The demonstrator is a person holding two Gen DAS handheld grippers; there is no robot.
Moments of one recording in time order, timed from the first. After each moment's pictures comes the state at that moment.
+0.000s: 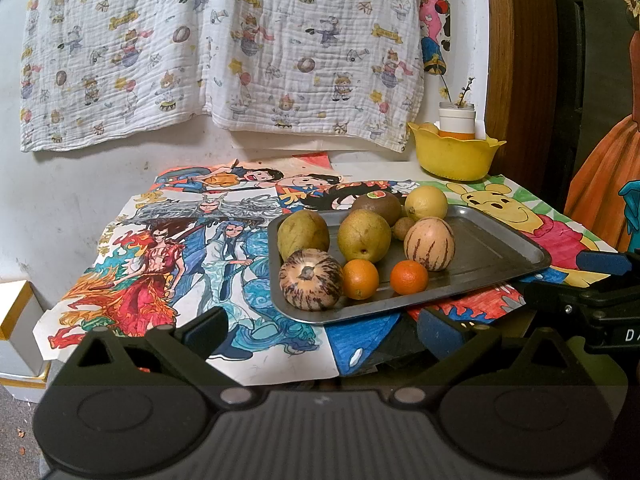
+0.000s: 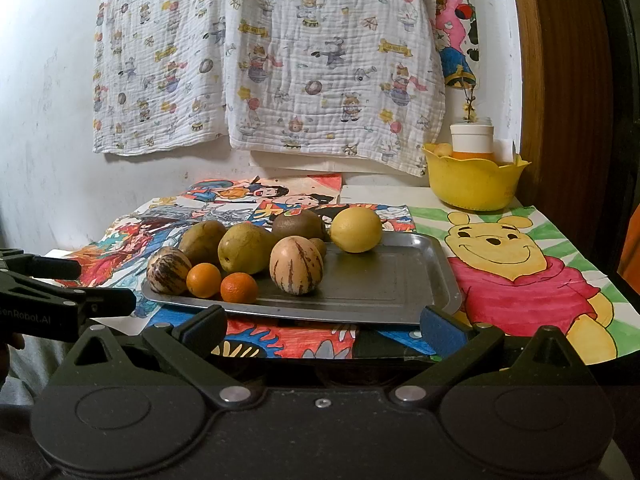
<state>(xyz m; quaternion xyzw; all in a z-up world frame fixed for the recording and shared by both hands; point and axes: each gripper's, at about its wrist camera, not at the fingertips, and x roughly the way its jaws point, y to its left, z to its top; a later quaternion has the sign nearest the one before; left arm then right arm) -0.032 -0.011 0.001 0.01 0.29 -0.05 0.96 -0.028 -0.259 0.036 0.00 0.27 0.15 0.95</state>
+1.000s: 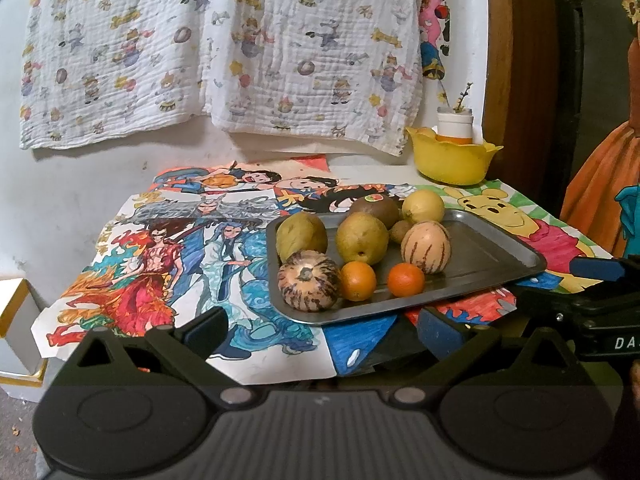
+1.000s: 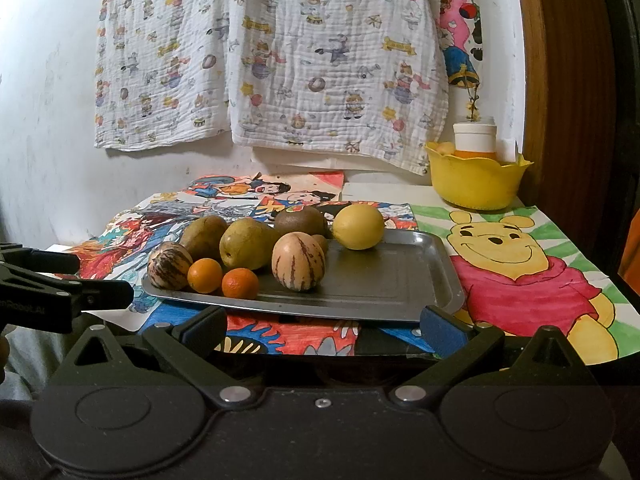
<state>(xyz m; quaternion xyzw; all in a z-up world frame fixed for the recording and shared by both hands) -0.034 -0.014 0.004 0.01 0.29 -0.05 0.96 -0.029 -0.258 0.033 0.00 0.27 0.15 0.95</state>
